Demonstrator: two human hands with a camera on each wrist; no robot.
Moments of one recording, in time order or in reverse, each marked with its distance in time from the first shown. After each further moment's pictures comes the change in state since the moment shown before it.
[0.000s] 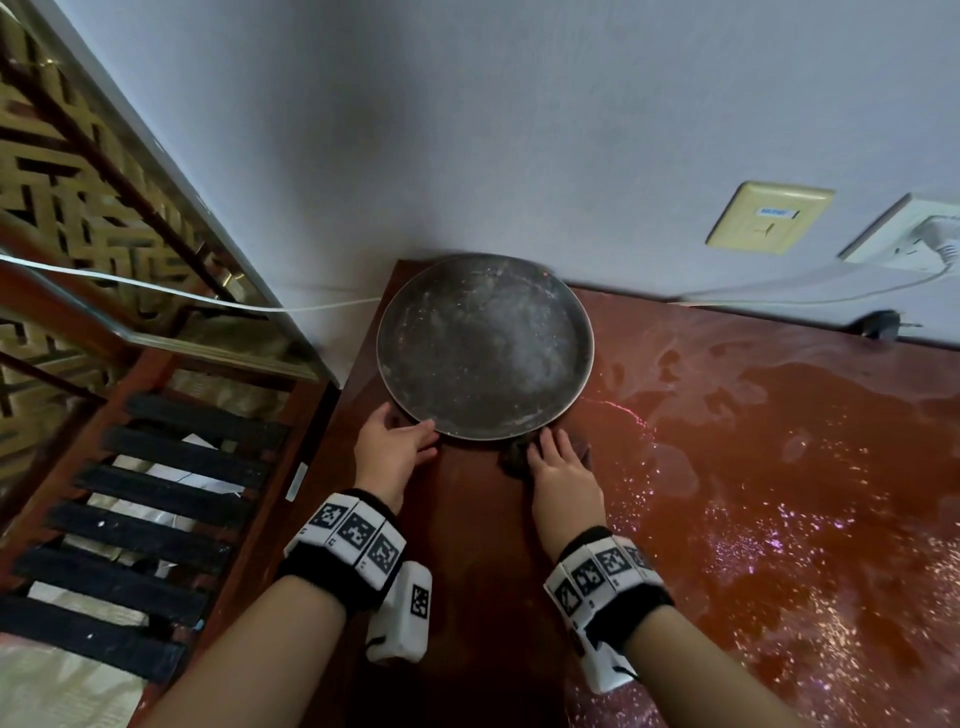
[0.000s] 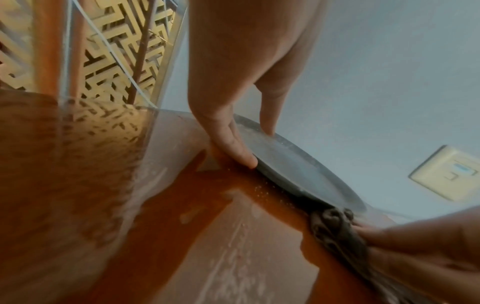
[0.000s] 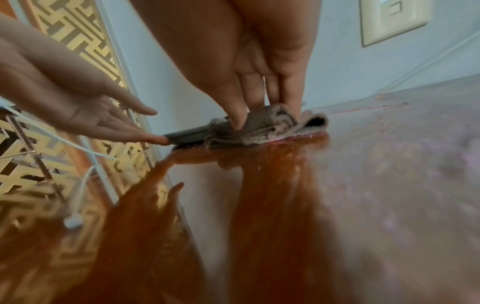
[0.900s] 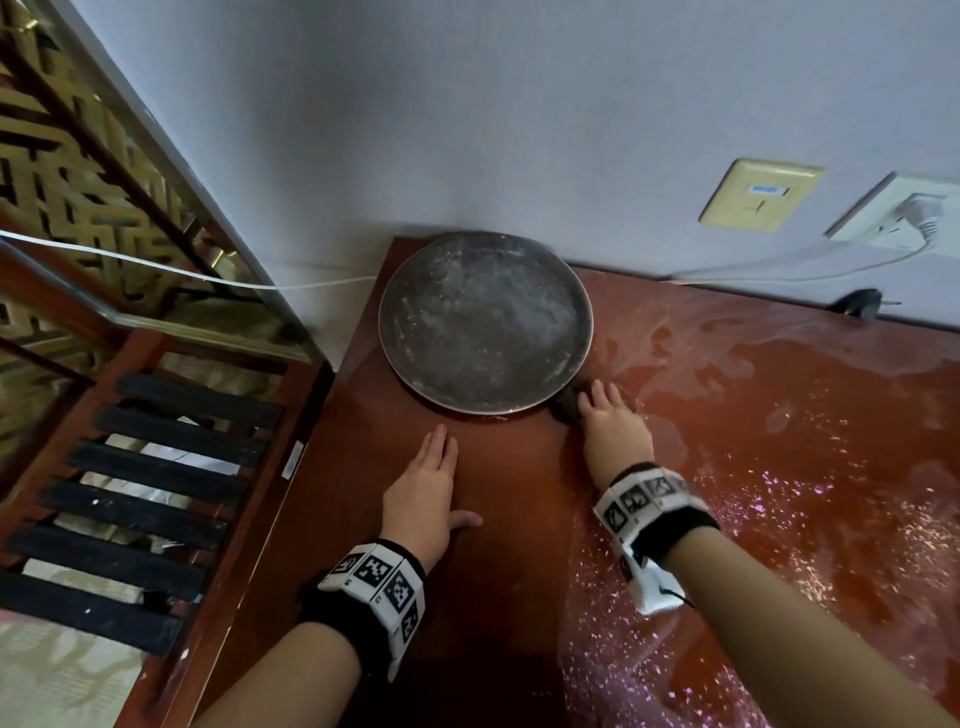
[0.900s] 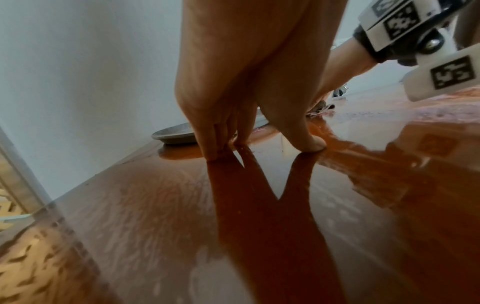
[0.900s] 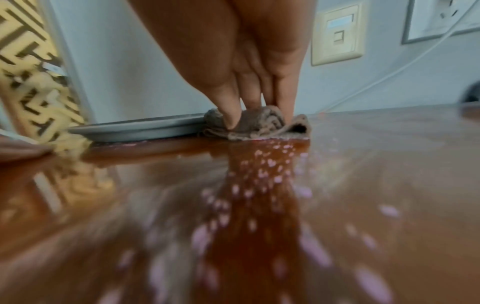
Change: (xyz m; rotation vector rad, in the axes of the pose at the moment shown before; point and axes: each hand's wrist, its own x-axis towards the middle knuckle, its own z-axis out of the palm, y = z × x) left_hand -0.051 -0.043 -0.011 1.498 -0.397 0.434; right_hand 0.013 0.051 -0.019 -0.155 -0.094 0.118
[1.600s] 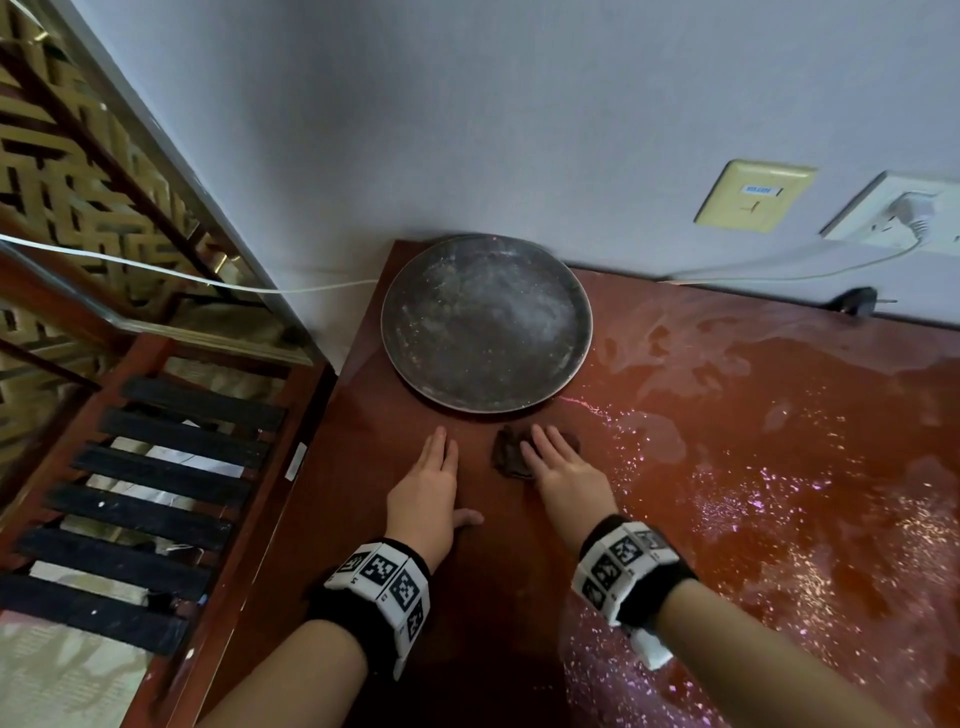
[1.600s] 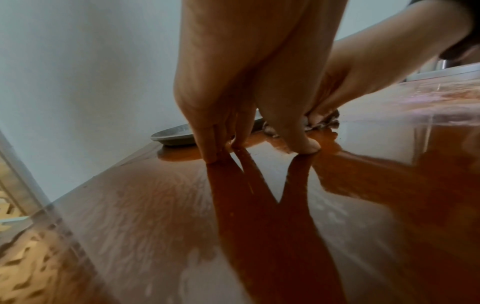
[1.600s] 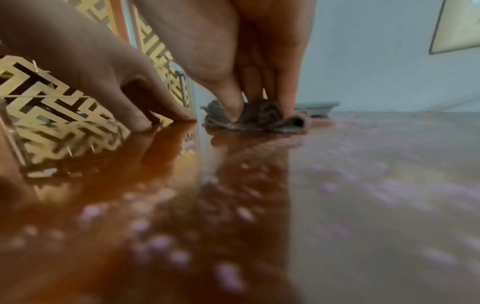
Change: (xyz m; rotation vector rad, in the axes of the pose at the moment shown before) left_hand -0.002 0.003 0.003 0.019 0.035 -0.007; right_hand -0.042 -0.036 0.019 0.019 -0.014 -0.249
